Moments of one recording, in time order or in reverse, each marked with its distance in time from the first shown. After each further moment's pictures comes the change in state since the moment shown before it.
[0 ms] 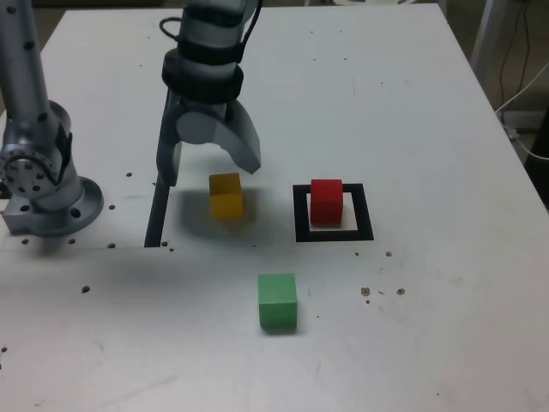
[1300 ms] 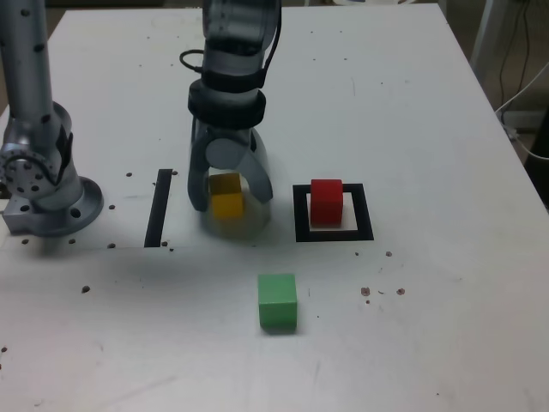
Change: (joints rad) arm -0.021 0.070 0.027 -0.172 -0.040 -0.055
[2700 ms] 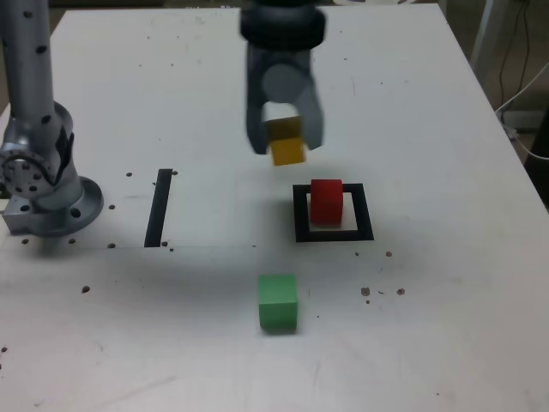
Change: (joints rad) arm -0.039 0.026 -0.487 0.337 0.025 0.009
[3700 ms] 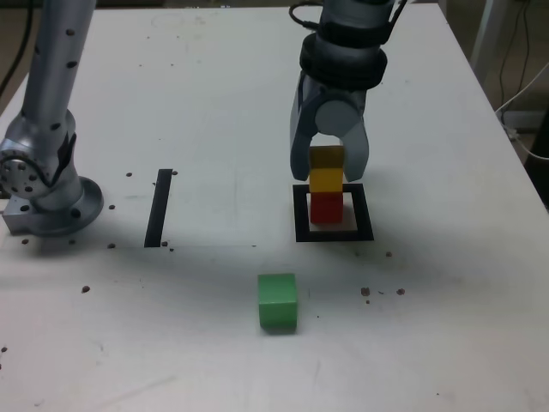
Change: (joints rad) arm -0.070 0.232 -0.228 0.084 0.021 -0.010
